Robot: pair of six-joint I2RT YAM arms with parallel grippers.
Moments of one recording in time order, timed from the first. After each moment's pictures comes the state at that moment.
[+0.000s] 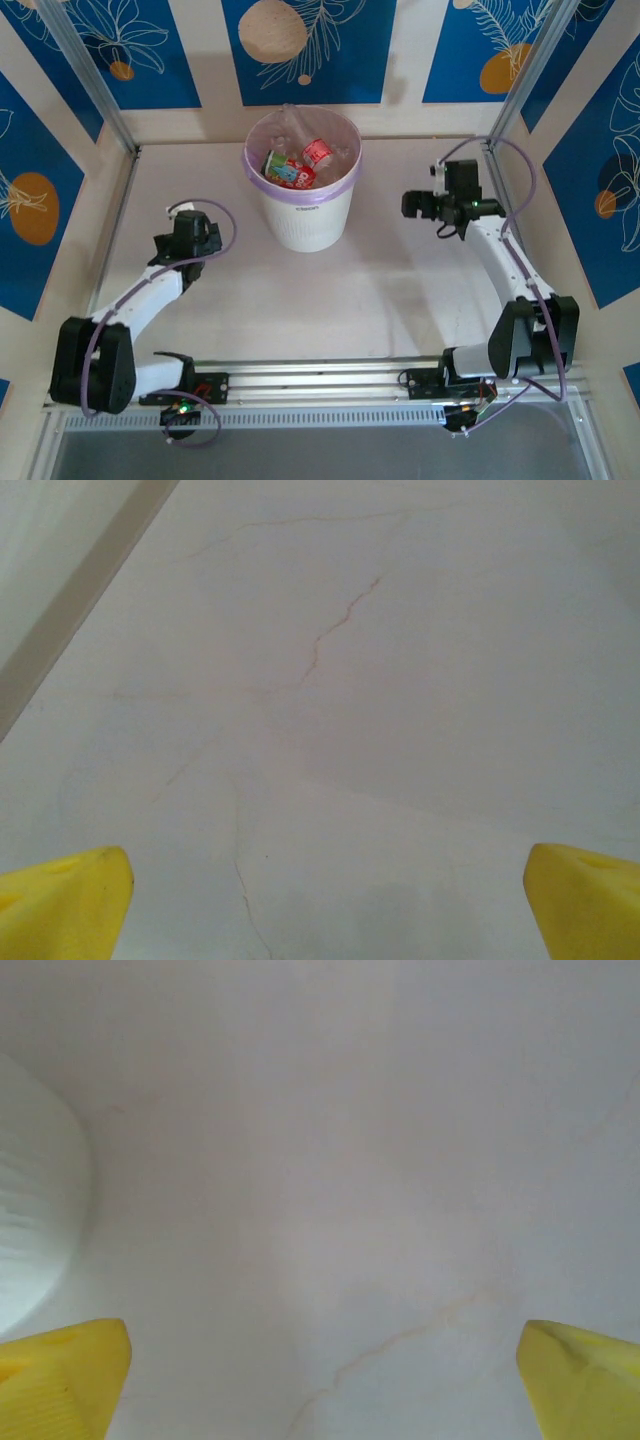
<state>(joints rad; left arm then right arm) -0.18 1.27 0.62 -0.07 -0.47 -0.22 0.06 1.36 1.04 -0.53 -0.02 0.10</state>
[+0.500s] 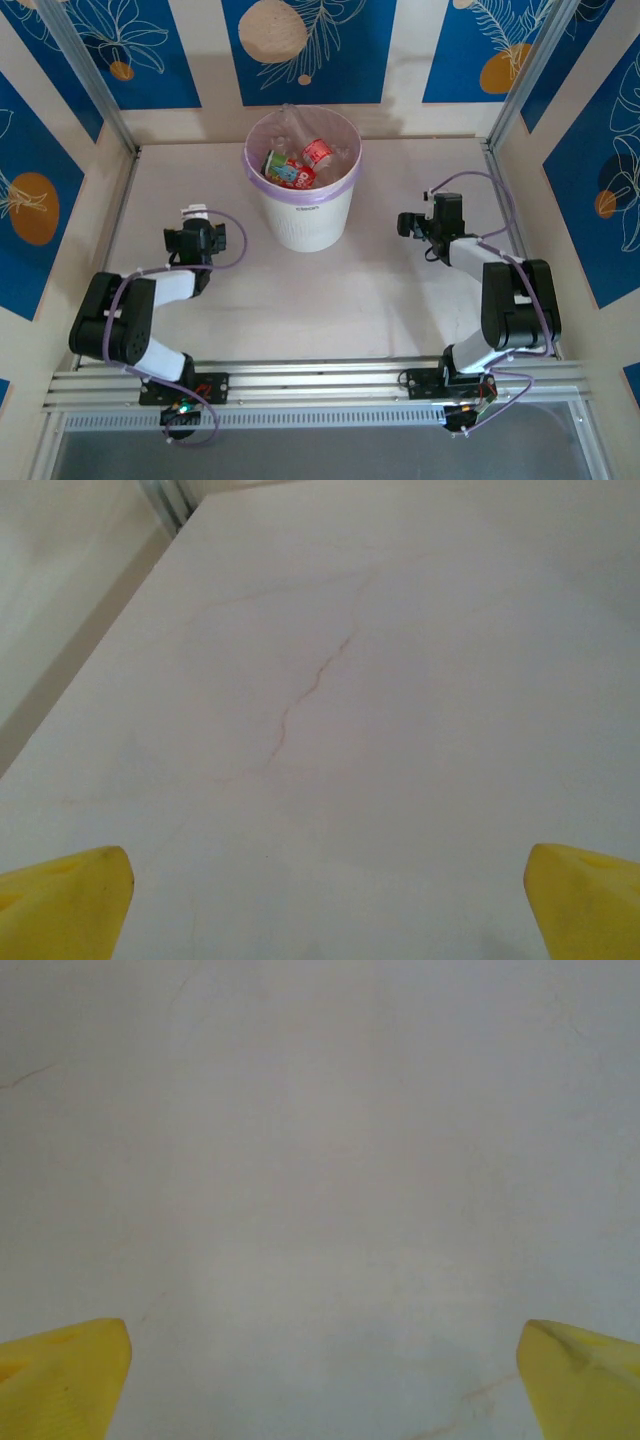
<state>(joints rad) -0.16 1.51 0.50 0.51 -0.47 -0.01 0.04 1.54 0.72 0.10 0.00 0.10</state>
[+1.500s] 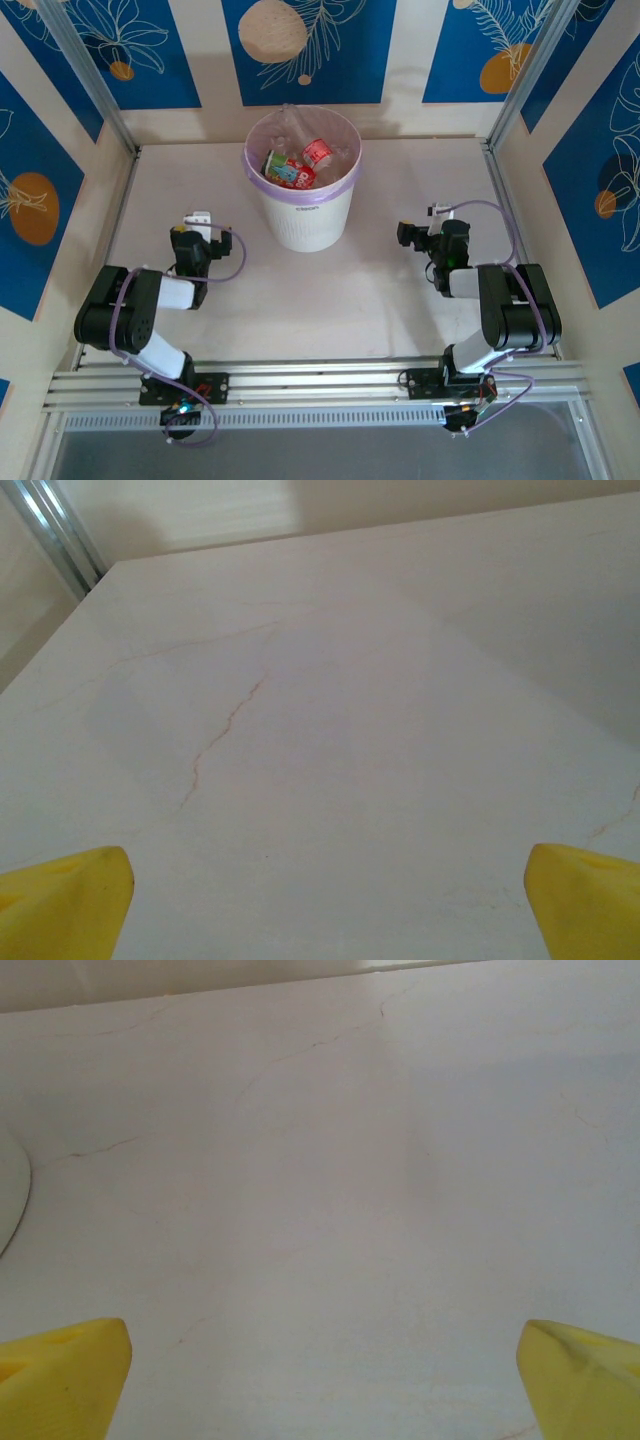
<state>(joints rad) -0.12 1.56 0.36 0.86 -0.24 0.05 0.01 1.53 0.41 0.70 -0.10 0.09</state>
